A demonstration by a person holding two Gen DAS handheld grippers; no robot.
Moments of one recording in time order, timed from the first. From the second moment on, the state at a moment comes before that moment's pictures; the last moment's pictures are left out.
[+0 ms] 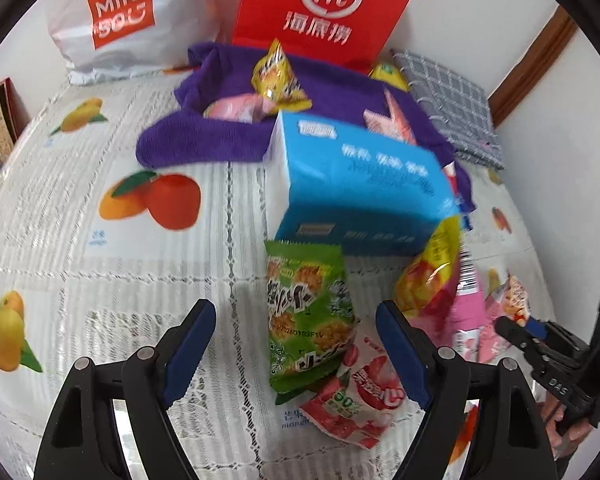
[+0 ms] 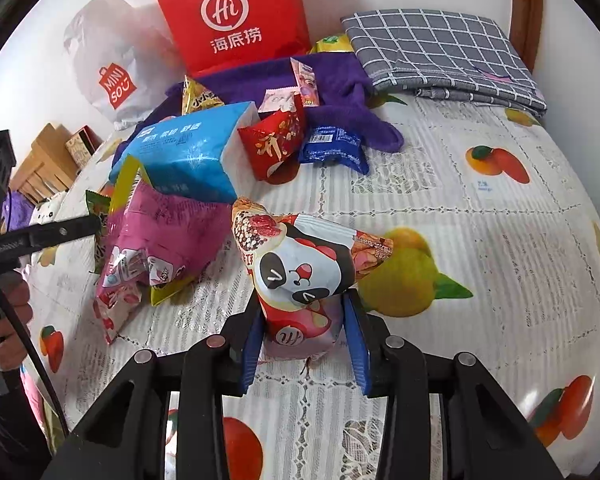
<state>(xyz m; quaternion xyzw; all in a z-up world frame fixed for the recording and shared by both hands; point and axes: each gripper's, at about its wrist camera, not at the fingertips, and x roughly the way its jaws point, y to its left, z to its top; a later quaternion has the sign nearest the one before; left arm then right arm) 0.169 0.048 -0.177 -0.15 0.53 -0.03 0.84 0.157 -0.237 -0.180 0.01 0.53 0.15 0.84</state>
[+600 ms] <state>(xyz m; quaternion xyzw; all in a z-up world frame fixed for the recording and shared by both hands) 0.167 0.055 -0.183 -0.11 0.53 0.00 0.84 0.165 -0.238 -0.196 0.03 0.53 0.15 0.83</state>
